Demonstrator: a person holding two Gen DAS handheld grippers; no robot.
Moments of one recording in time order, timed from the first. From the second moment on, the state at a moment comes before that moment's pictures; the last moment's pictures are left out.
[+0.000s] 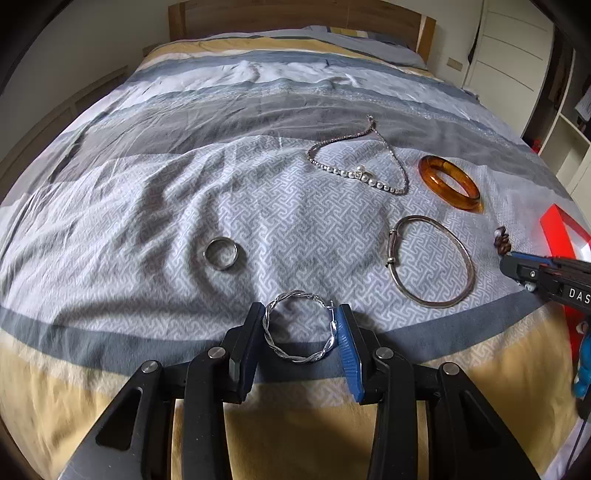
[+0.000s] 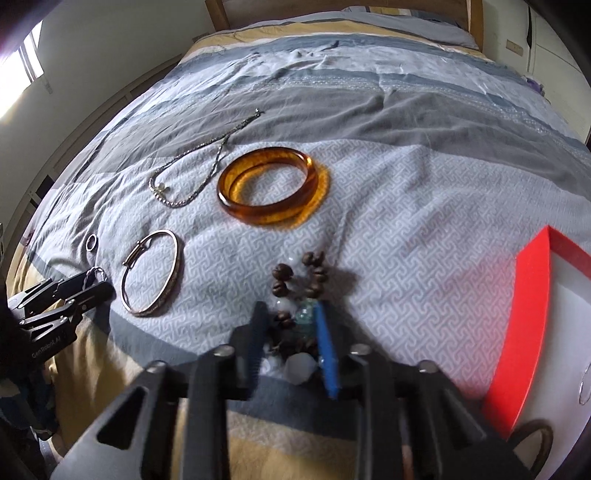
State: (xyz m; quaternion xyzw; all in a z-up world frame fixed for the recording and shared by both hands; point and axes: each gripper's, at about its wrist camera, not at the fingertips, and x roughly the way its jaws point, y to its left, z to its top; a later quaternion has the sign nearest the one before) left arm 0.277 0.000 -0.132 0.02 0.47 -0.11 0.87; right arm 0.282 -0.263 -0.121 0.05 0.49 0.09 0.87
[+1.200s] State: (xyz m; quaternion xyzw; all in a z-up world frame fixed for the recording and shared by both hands) left arm 0.073 0.037 -0.029 0.03 0.40 -0.08 0.91; right arm 0.054 -0.241 0.005 0.06 0.36 0.16 0.92
